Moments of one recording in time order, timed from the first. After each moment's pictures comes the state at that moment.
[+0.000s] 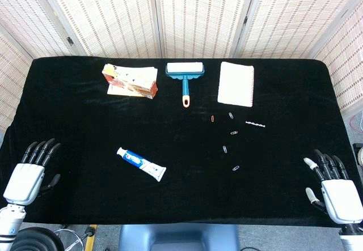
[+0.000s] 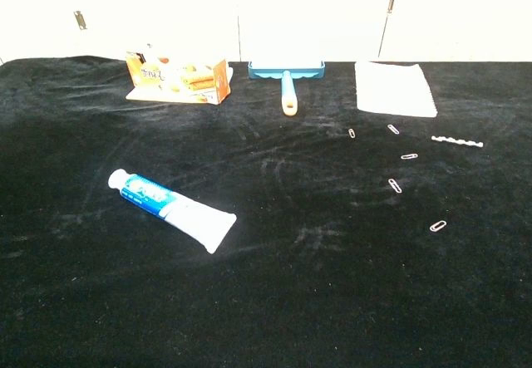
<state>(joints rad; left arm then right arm) -0.19 -1.12 -0.02 -1.60 1.59 1.45 0.09 -0.02 -1.06 -0.02 -1.73 -1.60 1.53 -0.19</state>
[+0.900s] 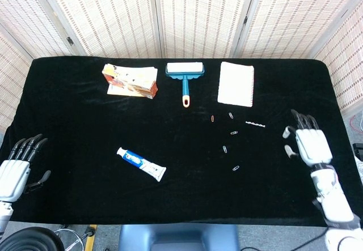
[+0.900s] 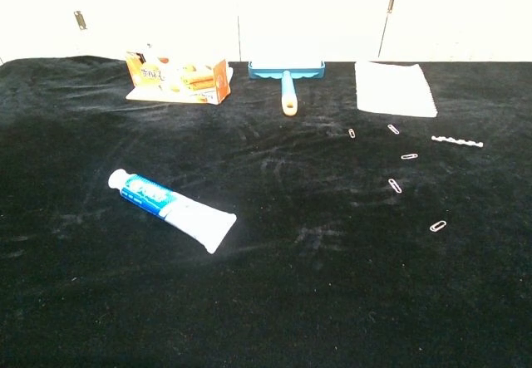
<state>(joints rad) -0.19 -1.06 -0.03 -1.57 1.56 1.44 -0.11 0.36 -1.12 0.24 -1.69 -1.12 1.07 -0.31</state>
